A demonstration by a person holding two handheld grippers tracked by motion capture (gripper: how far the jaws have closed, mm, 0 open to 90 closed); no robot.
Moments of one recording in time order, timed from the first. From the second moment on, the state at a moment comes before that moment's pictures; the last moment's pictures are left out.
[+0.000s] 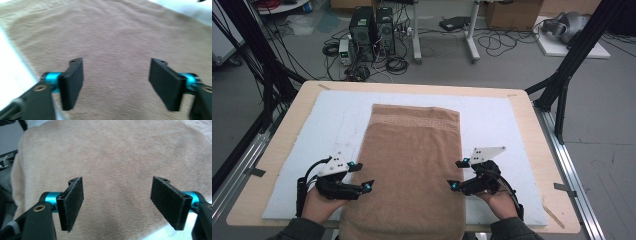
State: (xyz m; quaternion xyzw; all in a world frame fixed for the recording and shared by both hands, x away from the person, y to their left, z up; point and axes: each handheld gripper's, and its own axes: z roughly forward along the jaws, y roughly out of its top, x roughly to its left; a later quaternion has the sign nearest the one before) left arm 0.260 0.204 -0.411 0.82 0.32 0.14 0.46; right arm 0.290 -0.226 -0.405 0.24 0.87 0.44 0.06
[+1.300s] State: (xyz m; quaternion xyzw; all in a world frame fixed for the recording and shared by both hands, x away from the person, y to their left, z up) left arm 0.382 0.204 -0.363 0.81 0.36 0.16 0.44; right arm 0.400 -0.235 -0.362 0.28 0.86 0.40 0.12
